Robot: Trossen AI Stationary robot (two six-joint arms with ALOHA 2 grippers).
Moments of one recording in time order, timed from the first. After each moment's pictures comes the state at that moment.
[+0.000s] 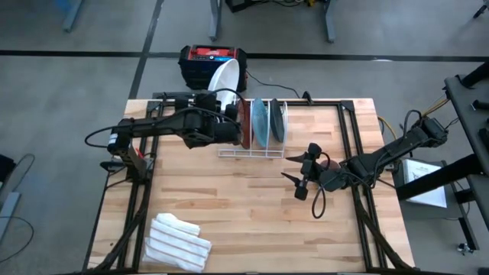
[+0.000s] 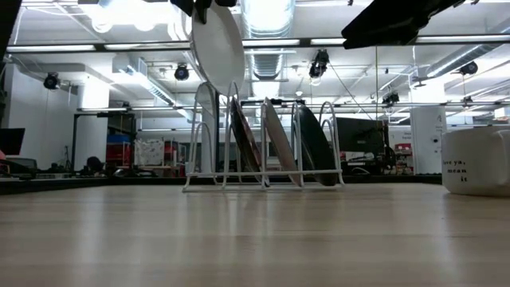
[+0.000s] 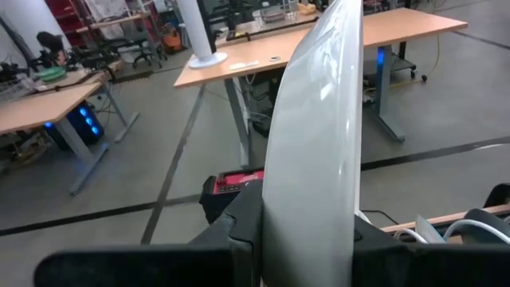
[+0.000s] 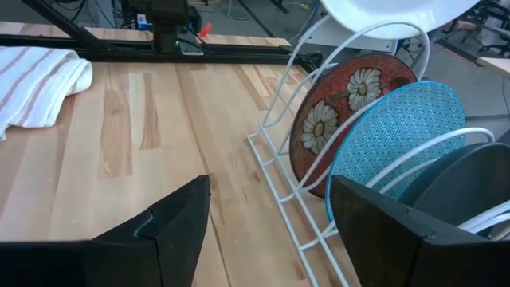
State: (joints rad) left arm 0.01 1.78 1.97 -1.56 -1.32 -1.21; right arm 0.45 1.12 0.70 -0.10 0.76 0.18
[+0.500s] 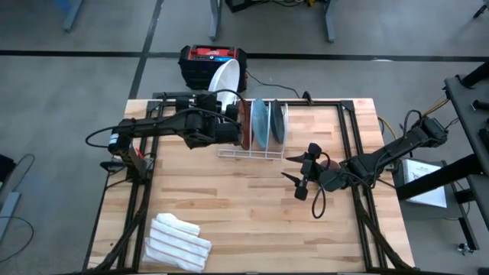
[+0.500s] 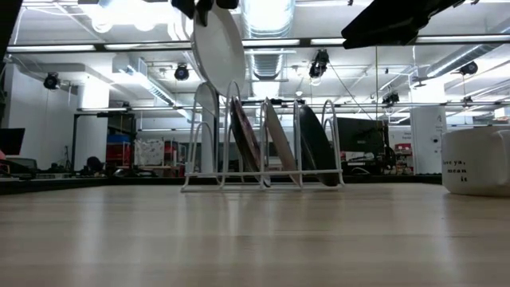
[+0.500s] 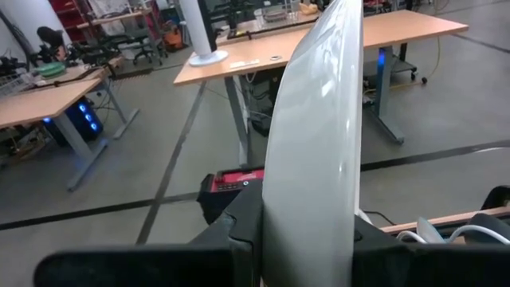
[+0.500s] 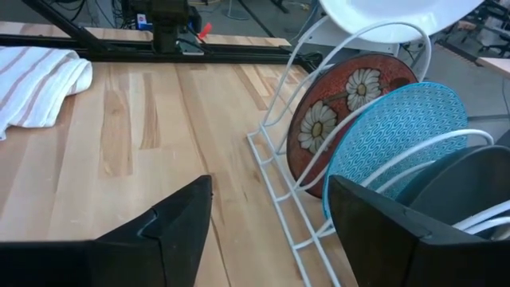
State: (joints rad) left arm 0.01 1.78 1.96 -1.55 -1.32 -1.24; right arm 0.45 1.12 0.70 -0.10 0.76 0.18
